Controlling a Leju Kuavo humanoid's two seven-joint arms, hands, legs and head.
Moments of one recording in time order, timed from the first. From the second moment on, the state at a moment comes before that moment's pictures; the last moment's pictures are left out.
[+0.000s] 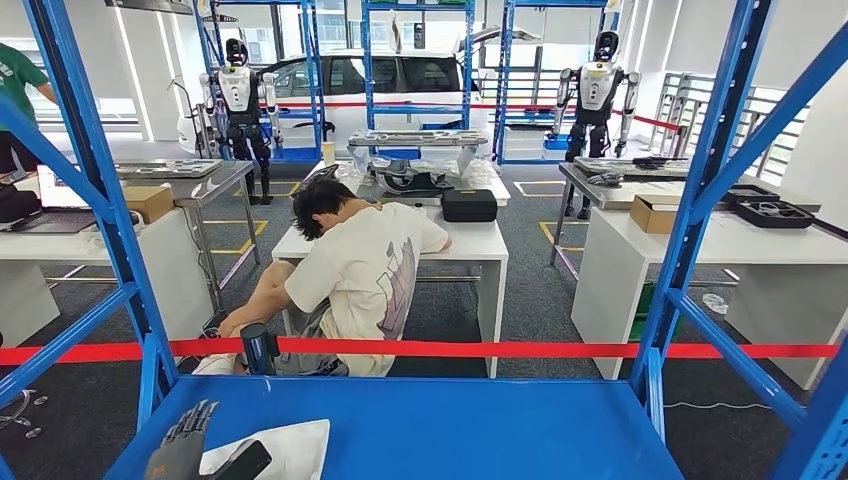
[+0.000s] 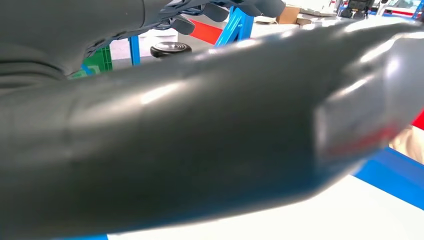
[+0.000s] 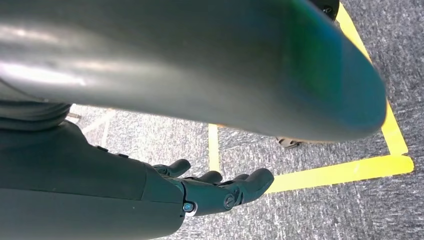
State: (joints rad) left arm -0.77 0.01 -0.14 -0.37 -0.99 0.36 -0.25; right arm -0.08 0.14 -1.31 -0.21 1.05 0.43 -0.03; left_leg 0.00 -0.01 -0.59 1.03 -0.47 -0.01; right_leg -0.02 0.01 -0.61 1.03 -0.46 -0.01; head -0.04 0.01
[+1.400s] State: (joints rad) left arm -0.75 -0.02 -0.15 -0.37 -1.01 0.36 -0.23; right arm -0.08 0.14 -1.31 -0.21 1.04 0.43 -0.03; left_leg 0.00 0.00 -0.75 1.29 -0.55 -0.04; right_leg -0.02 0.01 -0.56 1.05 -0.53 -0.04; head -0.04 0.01
